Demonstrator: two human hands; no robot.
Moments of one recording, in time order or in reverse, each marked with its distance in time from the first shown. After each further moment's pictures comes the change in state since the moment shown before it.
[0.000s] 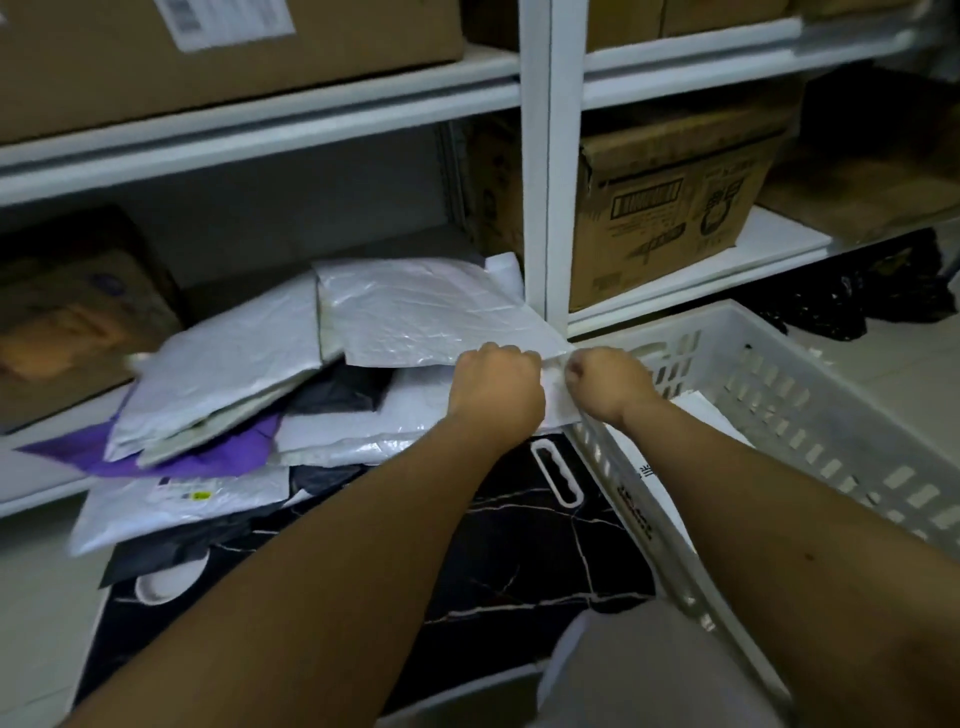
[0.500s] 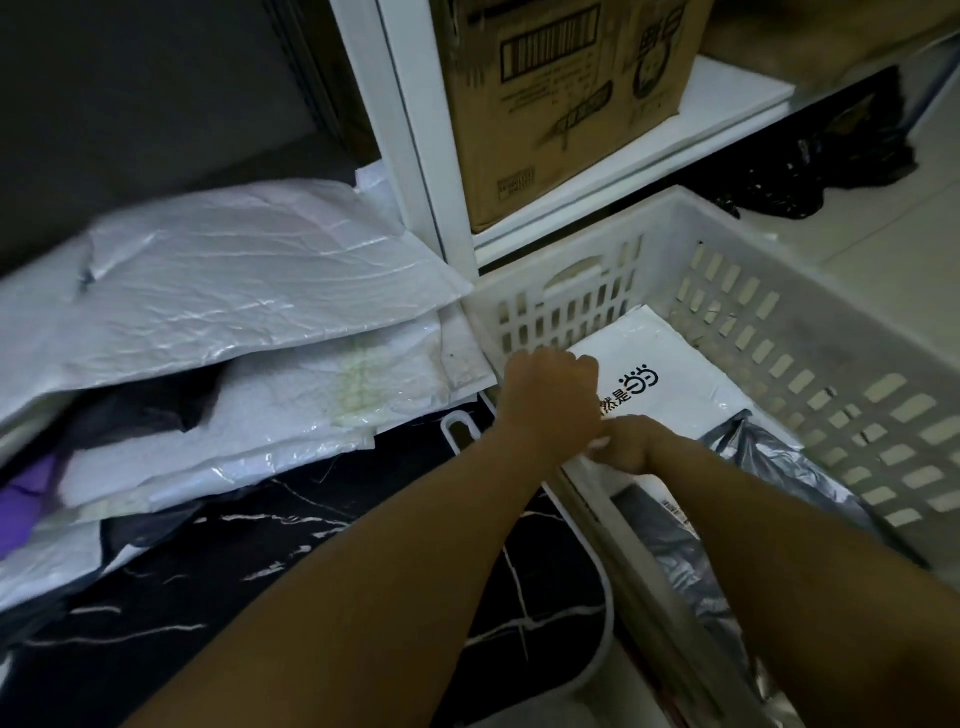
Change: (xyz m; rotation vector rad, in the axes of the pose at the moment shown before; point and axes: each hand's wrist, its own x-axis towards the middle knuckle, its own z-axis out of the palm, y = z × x) left_hand 0.054 0.118 0.118 -0.069 -0.175 0.322; right_hand -0.004 0.164 0.121 -0.013 -0.674 0.213
